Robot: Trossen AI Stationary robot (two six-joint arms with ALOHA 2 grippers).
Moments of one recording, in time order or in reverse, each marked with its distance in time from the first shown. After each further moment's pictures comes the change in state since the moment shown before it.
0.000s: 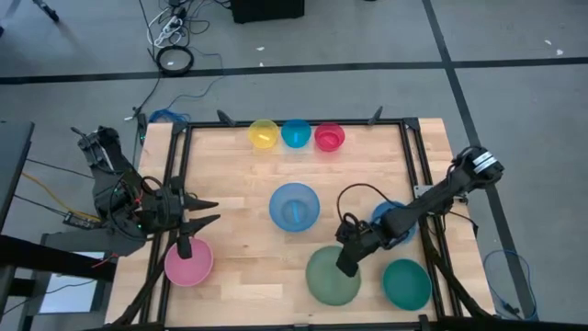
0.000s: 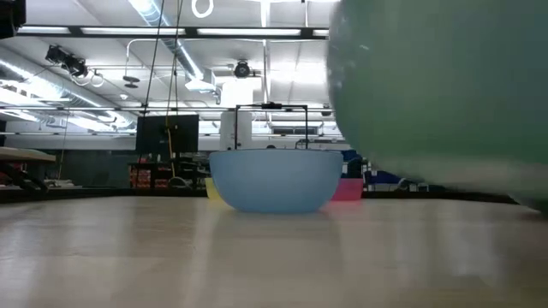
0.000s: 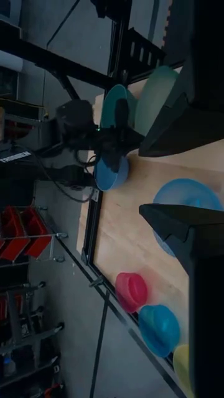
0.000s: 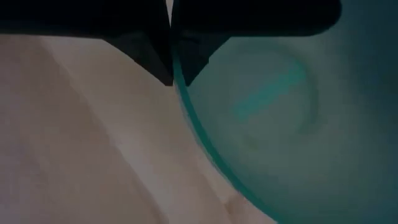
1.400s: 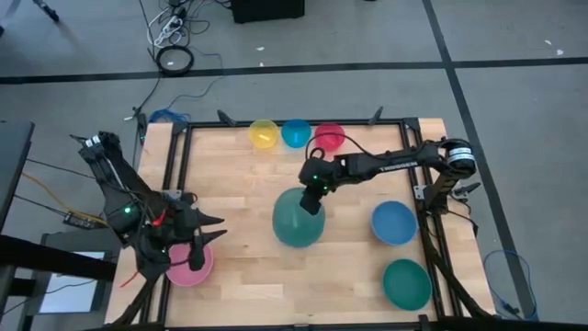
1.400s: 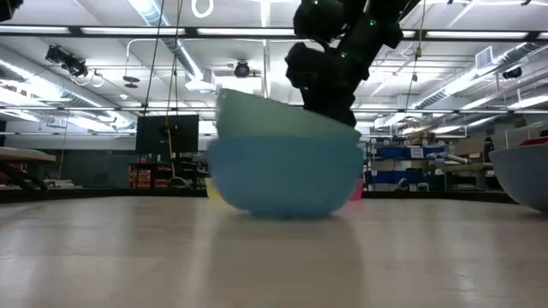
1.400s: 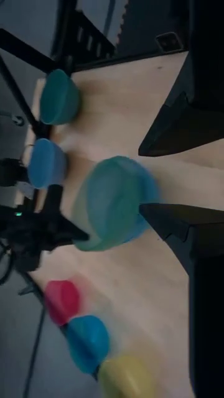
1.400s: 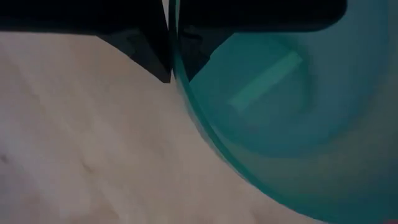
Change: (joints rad) left arm 0.007 0.150 0.000 -0.270 0.160 -0.420; right arm -0.595 0.182 0.293 -0.040 -0.120 -0.715
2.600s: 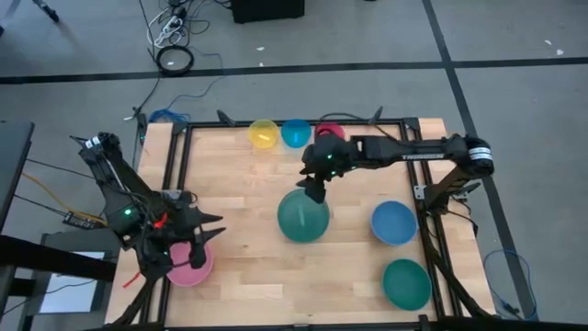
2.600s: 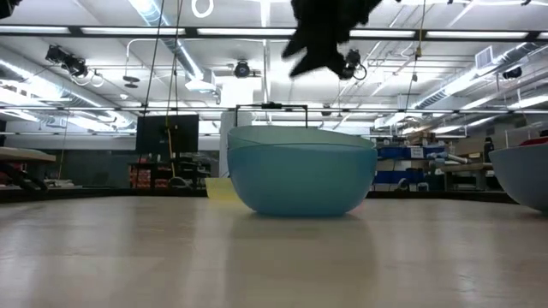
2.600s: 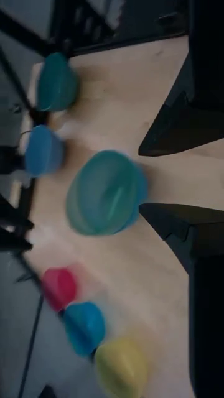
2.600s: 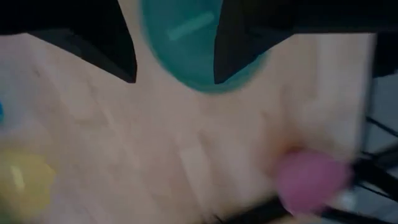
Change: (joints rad) left arm 0.001 0.019 0.023 -0.078 -0.032 -0.052; right arm -0.015 -0.167 0.170 -0.068 -0.080 -0.128
